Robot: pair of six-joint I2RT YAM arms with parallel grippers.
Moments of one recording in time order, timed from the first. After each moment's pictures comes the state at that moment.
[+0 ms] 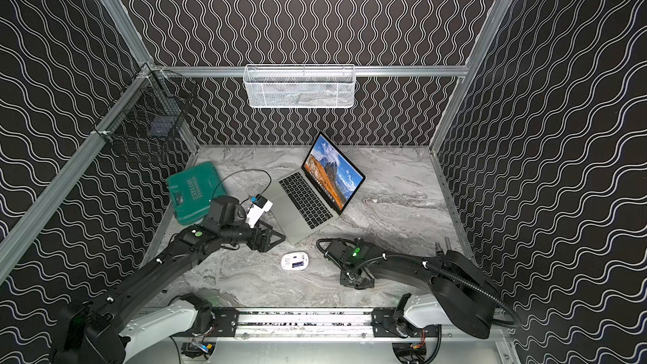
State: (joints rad) left arm -0.44 1.06 0.68 -0.39 0.60 -0.12; right arm 0.98 1.37 0.62 -0.83 0.15 1.08
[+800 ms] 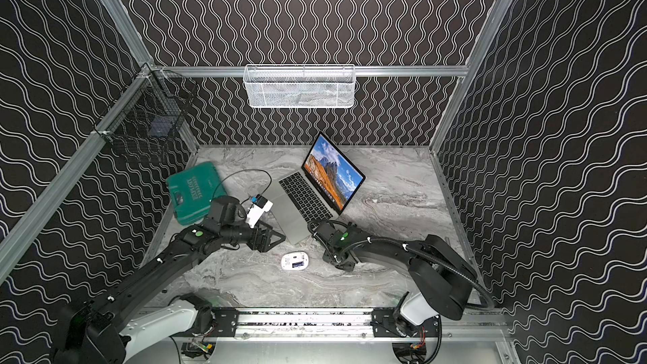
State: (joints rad) left arm -0.44 1.06 0.68 -0.40 0.60 -0.12; right arm 0.92 1.50 0.83 -0.67 0.19 1.25
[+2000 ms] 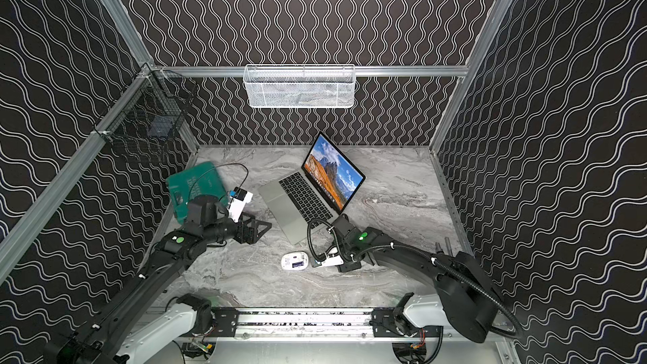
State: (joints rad) left arm -0.30 0.91 0.68 -0.43 0.50 -0.12; right arm 0.82 1.34 0.73 -0.62 0.02 -1.08
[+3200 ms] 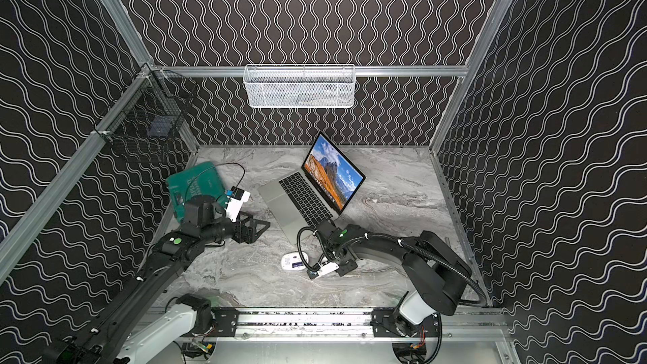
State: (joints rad) left arm -0.28 0.90 0.68 -0.43 0.51 -0.12; right arm 0.90 1.56 0.82 -0.70 0.08 -1.20
